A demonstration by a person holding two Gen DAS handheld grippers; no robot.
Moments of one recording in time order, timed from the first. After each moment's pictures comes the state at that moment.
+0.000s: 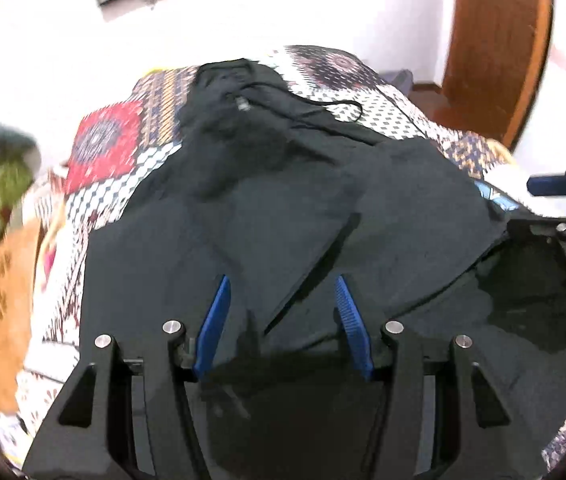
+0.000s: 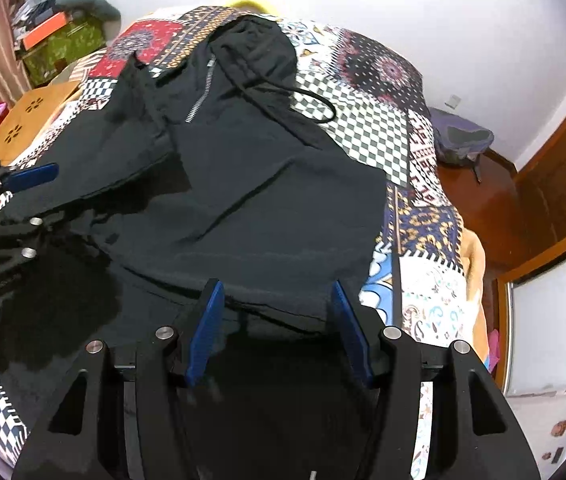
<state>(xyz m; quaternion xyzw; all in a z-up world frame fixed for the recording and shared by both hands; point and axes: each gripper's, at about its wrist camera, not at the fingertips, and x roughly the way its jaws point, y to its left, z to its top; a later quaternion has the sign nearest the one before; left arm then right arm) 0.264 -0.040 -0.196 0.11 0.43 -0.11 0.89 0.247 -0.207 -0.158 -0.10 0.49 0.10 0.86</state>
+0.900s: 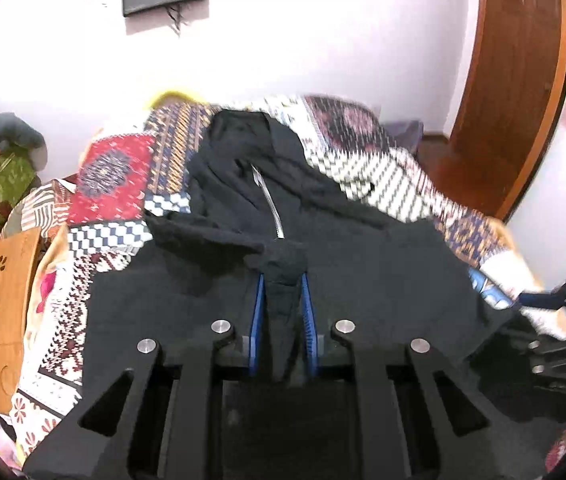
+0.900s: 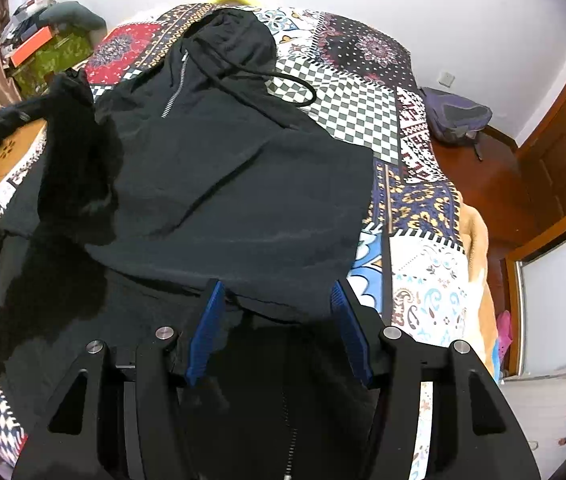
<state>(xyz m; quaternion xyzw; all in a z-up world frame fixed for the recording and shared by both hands) 0.300 -0.018 -0.138 0.02 0.37 -0.09 0.92 0.252 -0.226 -0.166 -0.06 0.50 0.10 0.86</state>
